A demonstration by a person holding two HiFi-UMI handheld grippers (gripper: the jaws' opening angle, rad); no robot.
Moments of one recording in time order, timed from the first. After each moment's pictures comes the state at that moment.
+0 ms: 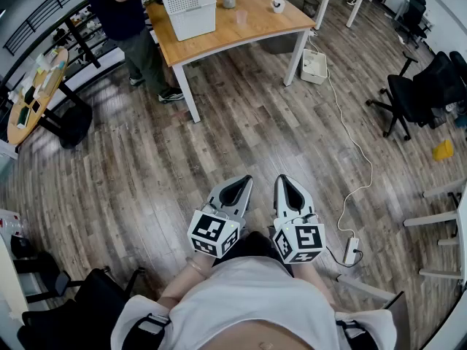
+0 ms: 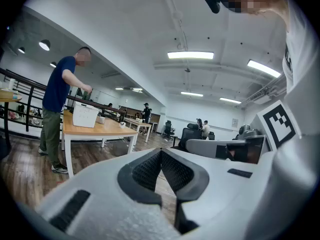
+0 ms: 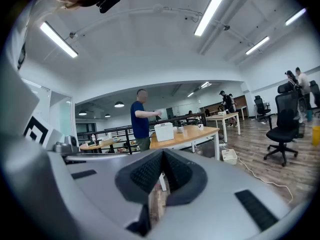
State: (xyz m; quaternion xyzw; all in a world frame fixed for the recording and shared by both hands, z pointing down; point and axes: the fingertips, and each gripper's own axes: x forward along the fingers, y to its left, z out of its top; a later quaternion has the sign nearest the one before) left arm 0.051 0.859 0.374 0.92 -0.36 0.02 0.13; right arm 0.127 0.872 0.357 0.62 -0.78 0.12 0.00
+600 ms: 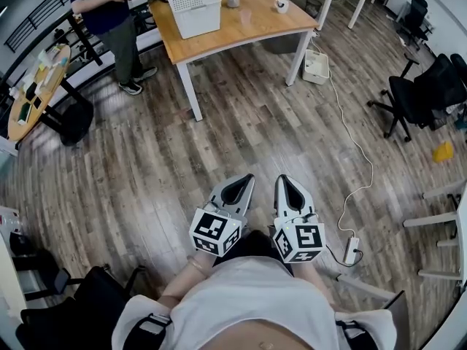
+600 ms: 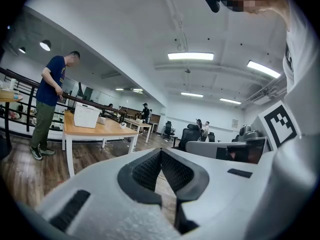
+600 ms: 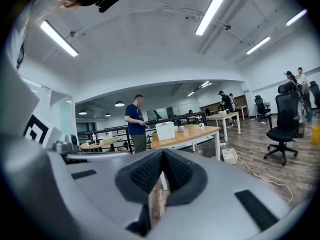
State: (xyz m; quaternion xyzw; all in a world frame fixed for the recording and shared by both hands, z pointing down) left arm 0.040 0.866 0.377 0.92 -0.36 0.02 0.13; right arm 0.113 0.881 0.362 0.61 -0.78 0.13 0.00
